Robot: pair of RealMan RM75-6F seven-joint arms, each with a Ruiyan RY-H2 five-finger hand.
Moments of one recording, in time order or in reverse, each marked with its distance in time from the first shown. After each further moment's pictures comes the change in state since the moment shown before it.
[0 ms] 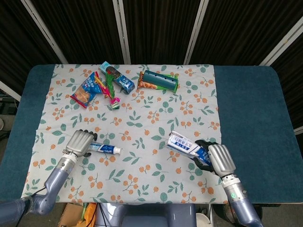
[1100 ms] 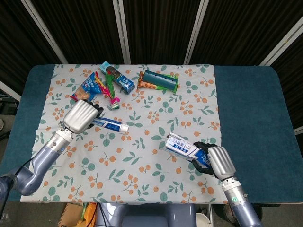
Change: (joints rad) left arm -0.163 0.291 -0.111 -0.077 0.398 0.065 -0.245; right arm -0.026 0.018 -0.009 -0.039 -0.066 0.006 0.027
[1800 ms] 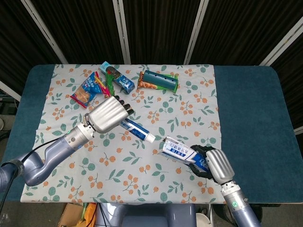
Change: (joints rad) left arm -0.182 0.072 -0.078 -0.155 0.040 -0.140 0.046; right arm -0.016 0.022 -0.019 -0.056 -0.055 0.009 0.017
